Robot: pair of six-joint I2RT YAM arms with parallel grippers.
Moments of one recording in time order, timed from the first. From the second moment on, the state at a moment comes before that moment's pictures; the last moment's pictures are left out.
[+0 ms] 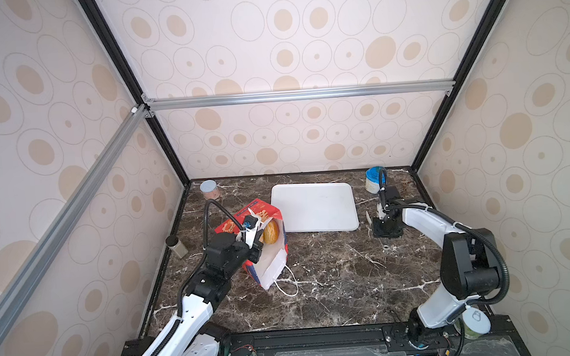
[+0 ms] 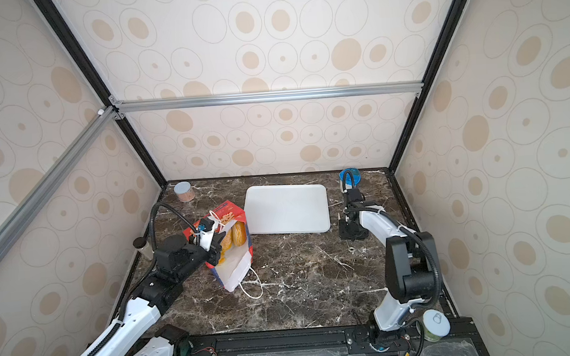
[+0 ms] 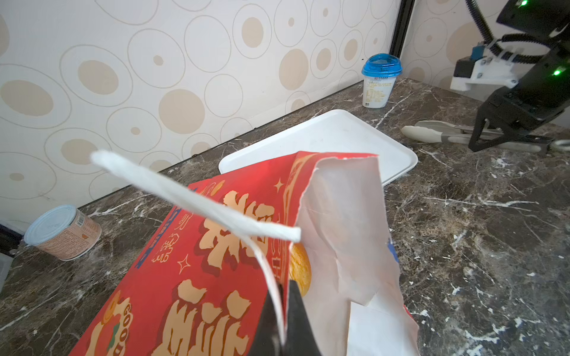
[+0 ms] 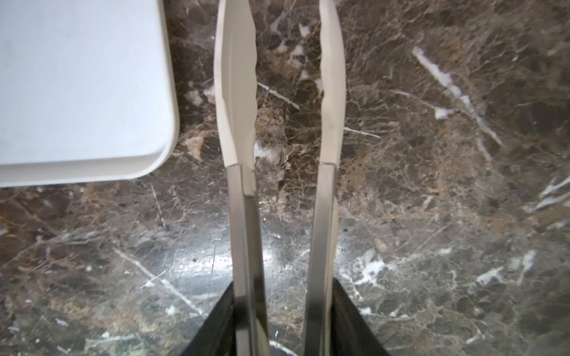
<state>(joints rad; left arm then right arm) -0.40 0.81 0.56 -0.07 0.12 0.16 0.11 1.63 1.13 -0.80 0.04 0.21</state>
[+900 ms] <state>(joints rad) -0.40 0.80 0.56 -0.07 0.10 0.13 0.11 1.48 1.25 -1.08 -0.14 0.18</state>
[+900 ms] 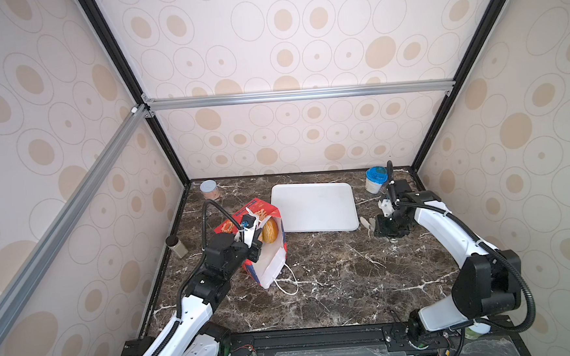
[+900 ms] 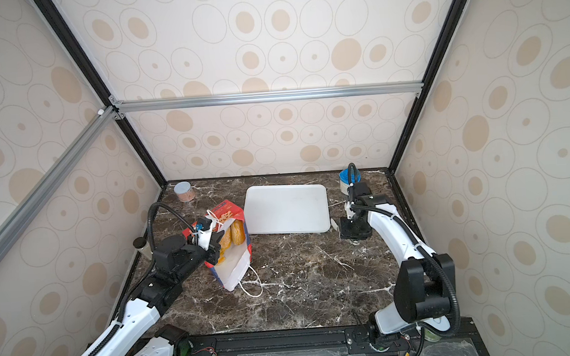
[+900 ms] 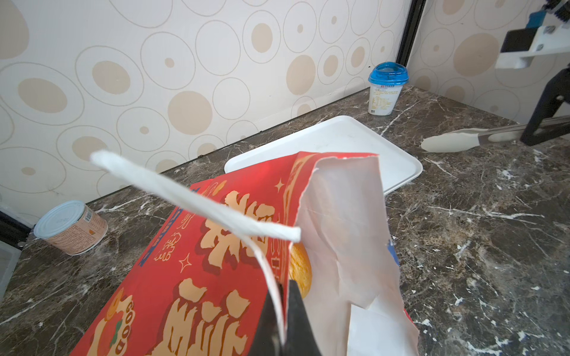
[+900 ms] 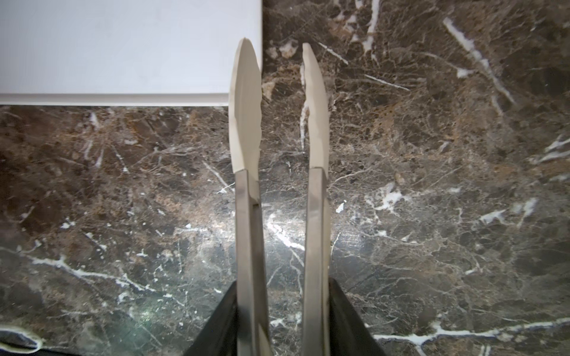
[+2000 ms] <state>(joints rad) -0.40 0.90 0.66 -0.12 0.09 0.13 0.70 1.31 1.25 -0.89 -0.79 0.63</state>
